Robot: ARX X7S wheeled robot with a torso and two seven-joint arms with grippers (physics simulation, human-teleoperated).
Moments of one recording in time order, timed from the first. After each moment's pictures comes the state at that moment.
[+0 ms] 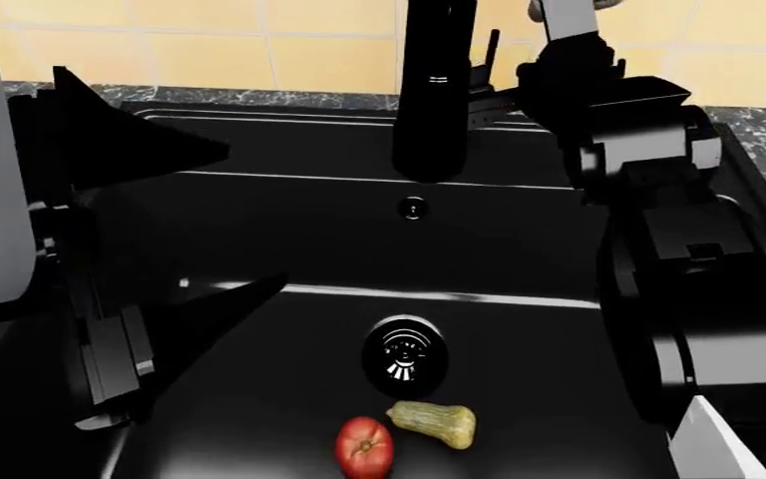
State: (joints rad) left arm -1.56 -1.18 0.69 0.58 -1.55 -0.93 0.26; right arm 1.60 0.07 -0.18 1.31 0.01 0.40 -0.27
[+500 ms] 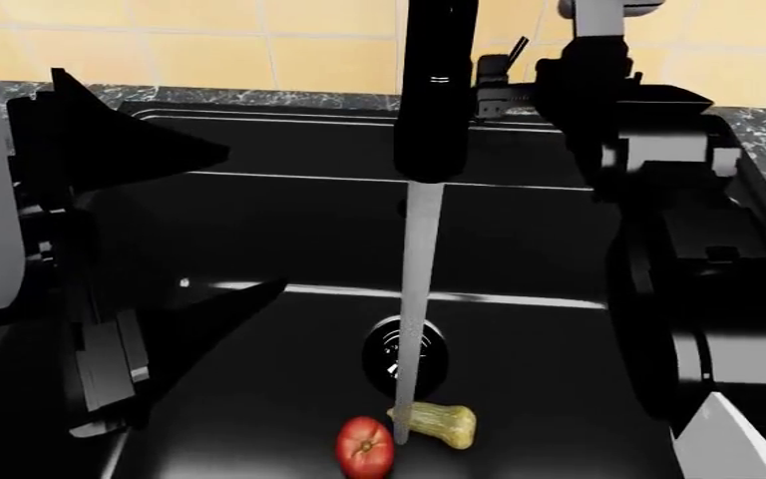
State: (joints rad) left arm -1.54 -1.19 0.68 0.59 -1.55 -0.92 0.27; right arm 1.60 0.09 -0.08 1.30 0.07 0.40 -0.21
